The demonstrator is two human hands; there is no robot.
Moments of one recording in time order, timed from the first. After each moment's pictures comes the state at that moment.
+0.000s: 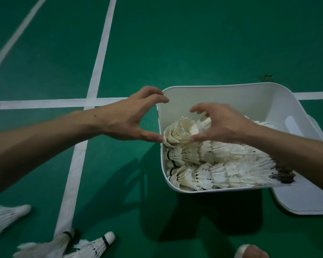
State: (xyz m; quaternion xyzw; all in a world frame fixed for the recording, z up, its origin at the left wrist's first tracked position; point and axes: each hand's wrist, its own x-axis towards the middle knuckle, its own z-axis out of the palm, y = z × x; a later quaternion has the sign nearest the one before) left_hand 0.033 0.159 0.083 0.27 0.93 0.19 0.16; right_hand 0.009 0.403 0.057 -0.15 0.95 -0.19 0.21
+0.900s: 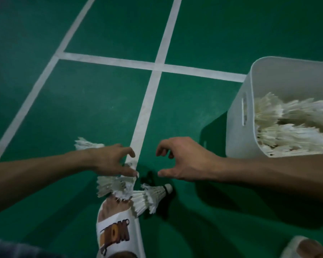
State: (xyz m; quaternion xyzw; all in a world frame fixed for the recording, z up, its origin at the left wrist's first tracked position) left_hand 0.228 -0.011 -0.007 -0.02 0.88 0.15 0.45; right_hand 0.158 0.210 0.025 -0.42 0.83 -0.20 0.31
